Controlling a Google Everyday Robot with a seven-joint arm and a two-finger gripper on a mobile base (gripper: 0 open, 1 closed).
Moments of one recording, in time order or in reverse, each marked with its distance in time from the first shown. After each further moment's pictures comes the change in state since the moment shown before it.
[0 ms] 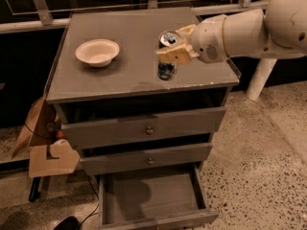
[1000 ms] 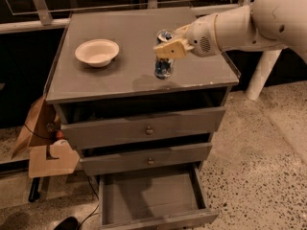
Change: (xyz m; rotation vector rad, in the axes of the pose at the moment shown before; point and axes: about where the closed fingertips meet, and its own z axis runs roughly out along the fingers) arm 0.009 -0.029 0.027 -0.041 0.014 0.135
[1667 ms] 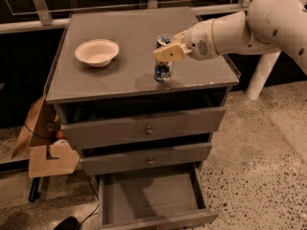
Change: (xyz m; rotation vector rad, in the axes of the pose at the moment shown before) arm 0.014 -0.007 0.010 -0.015 0.009 0.049
